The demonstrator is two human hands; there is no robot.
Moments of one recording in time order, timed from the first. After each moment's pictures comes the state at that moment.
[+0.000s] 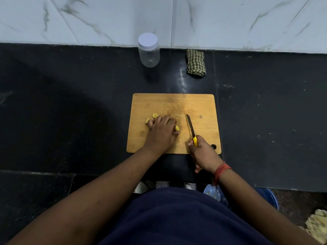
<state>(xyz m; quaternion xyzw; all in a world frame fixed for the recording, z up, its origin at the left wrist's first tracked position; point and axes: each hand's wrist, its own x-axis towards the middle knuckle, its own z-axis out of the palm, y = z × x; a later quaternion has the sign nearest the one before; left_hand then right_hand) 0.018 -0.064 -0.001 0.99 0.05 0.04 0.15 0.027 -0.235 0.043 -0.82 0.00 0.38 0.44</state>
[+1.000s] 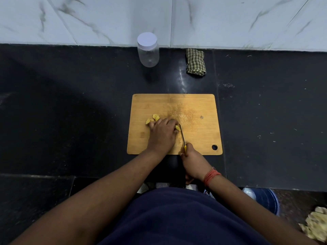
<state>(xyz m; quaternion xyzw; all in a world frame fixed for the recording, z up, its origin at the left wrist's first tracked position) 0.022 -0.067 -0.006 0.97 0.08 0.06 0.22 0.005 -0.211 0.039 -0.83 -0.03 0.42 0.36</state>
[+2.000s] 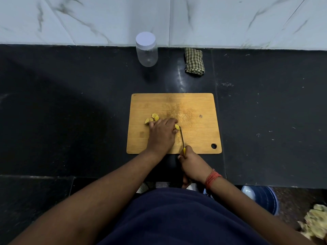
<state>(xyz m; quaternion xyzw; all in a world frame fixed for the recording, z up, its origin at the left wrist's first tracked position) 0.020 -0.068 -0.005 0.97 0.08 0.05 0.23 -0.004 -0.211 0.051 -0.80 -0.02 0.46 0.38</state>
